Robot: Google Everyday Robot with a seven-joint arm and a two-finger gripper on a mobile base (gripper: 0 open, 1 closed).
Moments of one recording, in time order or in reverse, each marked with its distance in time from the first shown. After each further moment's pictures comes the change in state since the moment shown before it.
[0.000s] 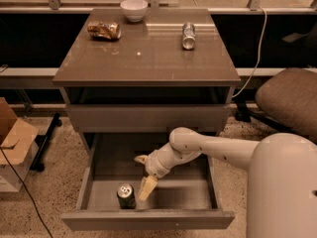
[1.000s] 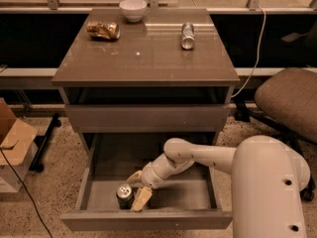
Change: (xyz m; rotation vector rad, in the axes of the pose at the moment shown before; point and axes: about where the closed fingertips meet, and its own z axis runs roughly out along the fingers) arm 0.023 0.020 0.055 -0.138 -0.046 0.062
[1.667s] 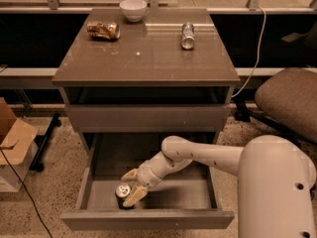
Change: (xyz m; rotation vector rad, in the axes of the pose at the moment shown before) arm -0.028 0.016 -0.005 -0.013 -0.029 -0.071
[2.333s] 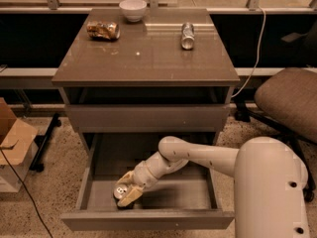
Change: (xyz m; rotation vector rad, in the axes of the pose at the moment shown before) arm -0.017 0.002 0.011 -0.049 -0.069 -0.011
